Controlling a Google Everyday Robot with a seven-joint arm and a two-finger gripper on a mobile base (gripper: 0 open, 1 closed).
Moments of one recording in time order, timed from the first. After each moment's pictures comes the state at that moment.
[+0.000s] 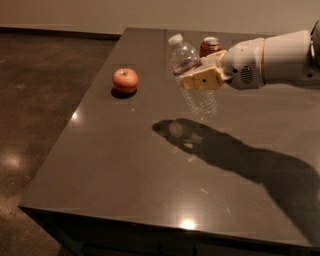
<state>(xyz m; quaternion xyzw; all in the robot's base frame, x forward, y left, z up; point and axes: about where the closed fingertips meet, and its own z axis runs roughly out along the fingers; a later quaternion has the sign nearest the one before) 0.556 -0.075 0.970 -0.44 0.72 0.28 0.47</state>
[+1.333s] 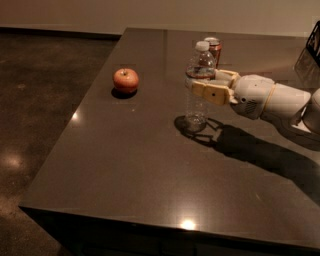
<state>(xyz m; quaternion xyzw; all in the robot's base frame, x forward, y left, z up) 0.575 -0.108 0.945 -0.32 0.63 0.36 0.61</state>
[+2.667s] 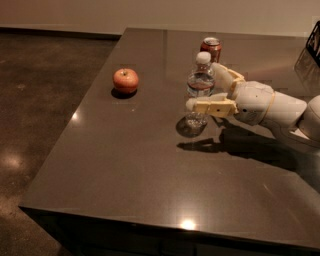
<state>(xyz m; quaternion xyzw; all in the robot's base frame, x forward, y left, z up) 0.567 -0.109 0.937 -0.37 0.55 0.36 0.65</state>
